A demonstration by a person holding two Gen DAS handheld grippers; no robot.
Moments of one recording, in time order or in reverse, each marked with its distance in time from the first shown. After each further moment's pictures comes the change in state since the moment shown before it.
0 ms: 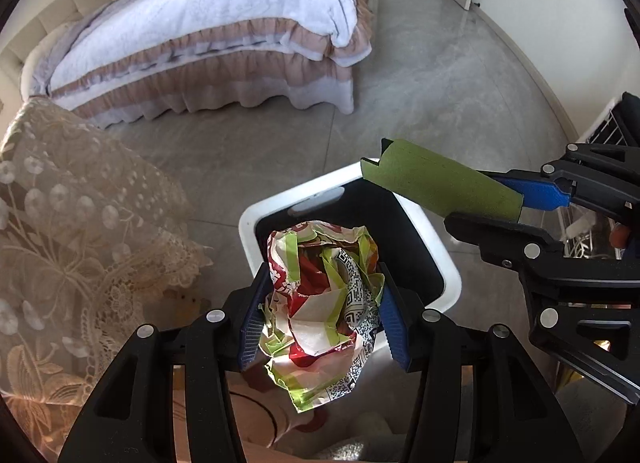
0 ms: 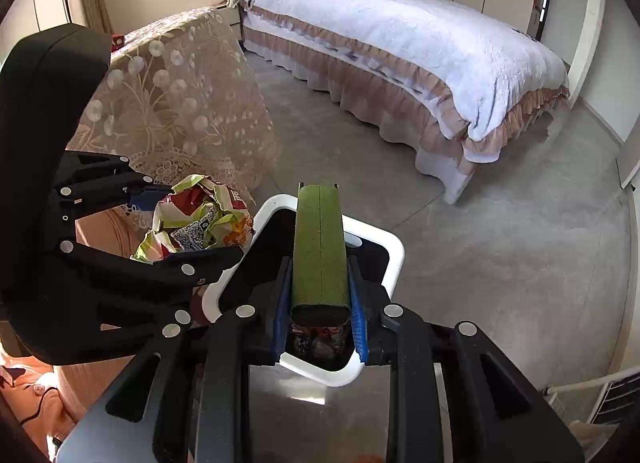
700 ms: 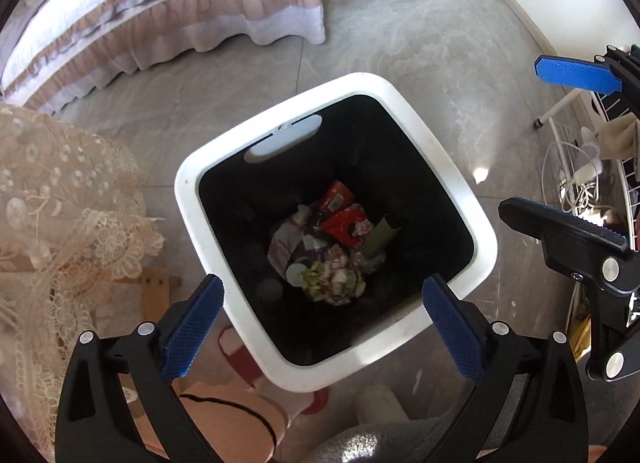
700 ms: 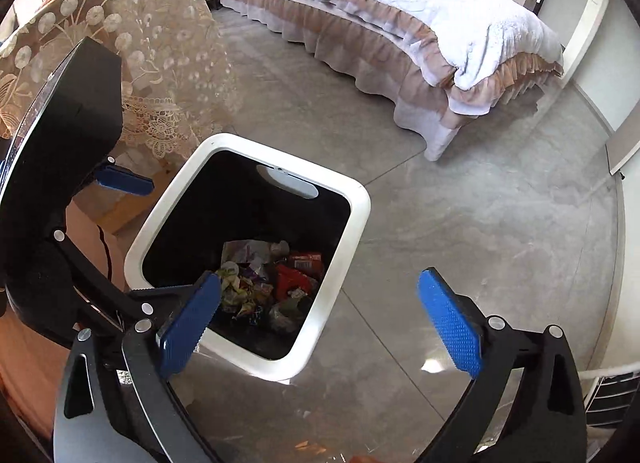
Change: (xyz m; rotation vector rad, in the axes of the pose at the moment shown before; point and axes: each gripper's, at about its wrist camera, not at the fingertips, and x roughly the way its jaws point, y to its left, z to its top) left arm 0.077 -0.007 -0.010 0.092 0.187 -0.069; right arm 0.047 -0.020 -0.024 -0.036 0.089 -0.091
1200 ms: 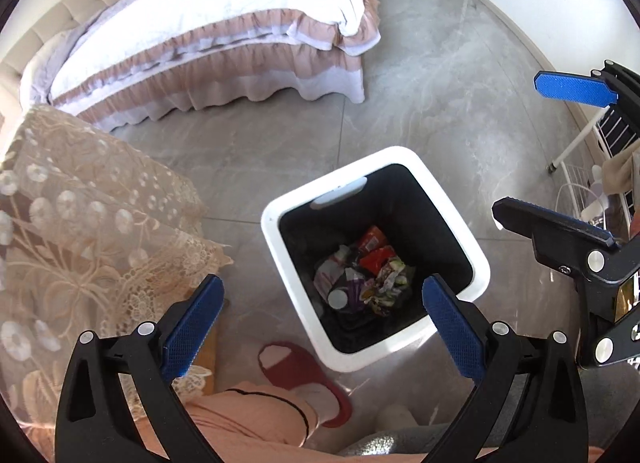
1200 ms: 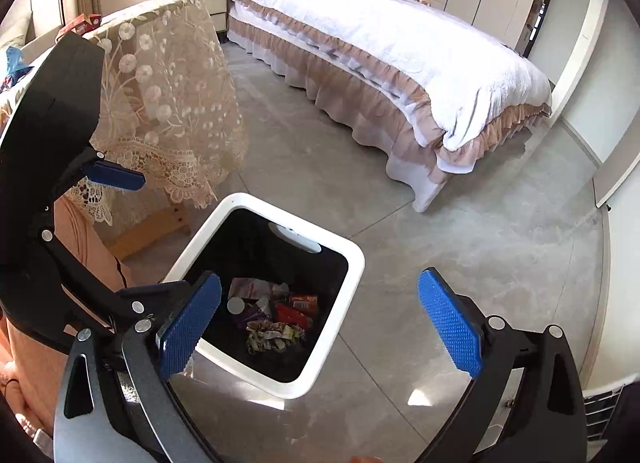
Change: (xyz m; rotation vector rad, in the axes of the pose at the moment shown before) left arm -0.088 0.022 -0.012 -0.071 -0.188 0.135; right arm -0.063 0.014 0.029 -0.014 -0.178 -0.033
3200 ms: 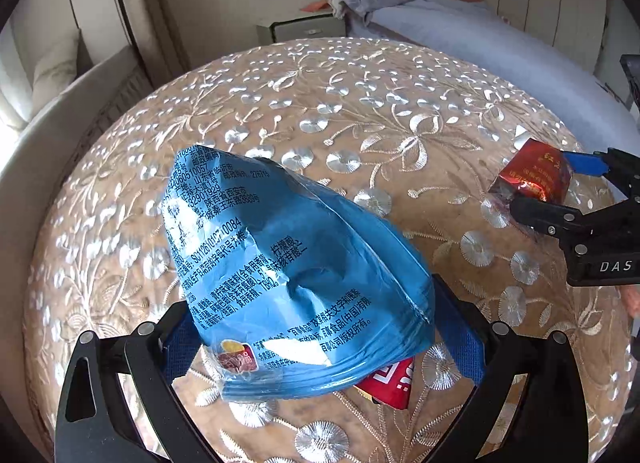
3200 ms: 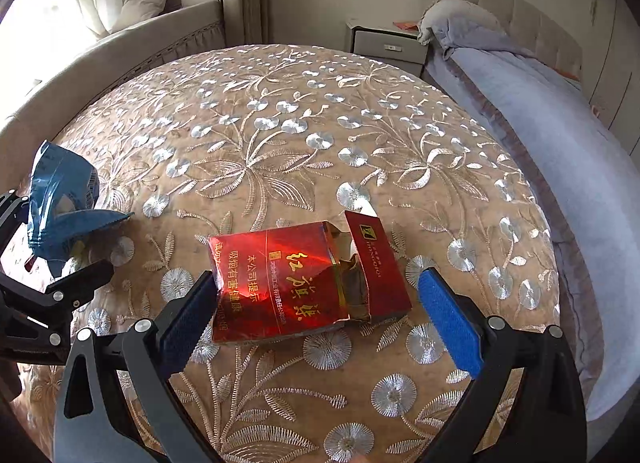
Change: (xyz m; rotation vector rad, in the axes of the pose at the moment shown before) left arm -0.132 0.425 -0.165 -0.852 -0.074 0.430; right arm 0.093 0.347 0.331 -0.409 0.024 0.439
